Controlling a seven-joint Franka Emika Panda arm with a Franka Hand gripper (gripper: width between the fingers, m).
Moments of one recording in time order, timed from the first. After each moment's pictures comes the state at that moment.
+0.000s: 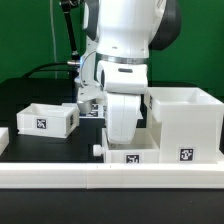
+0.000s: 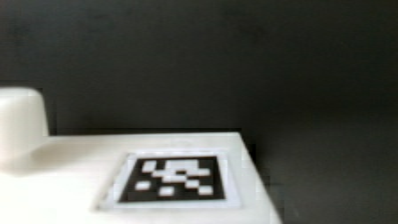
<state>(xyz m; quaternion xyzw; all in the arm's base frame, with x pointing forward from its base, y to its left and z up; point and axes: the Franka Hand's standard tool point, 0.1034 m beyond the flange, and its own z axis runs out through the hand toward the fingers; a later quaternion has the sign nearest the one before) 0.544 -0.008 0.008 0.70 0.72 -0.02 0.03</state>
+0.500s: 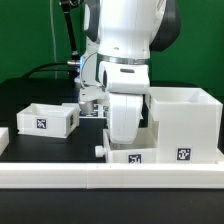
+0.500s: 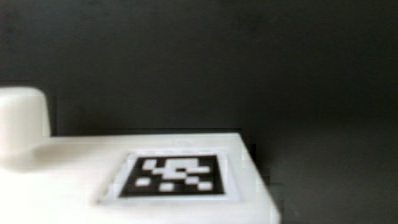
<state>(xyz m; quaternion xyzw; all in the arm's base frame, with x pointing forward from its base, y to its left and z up) 0.542 -0.006 0.006 0.70 0.72 -0.02 0.03</state>
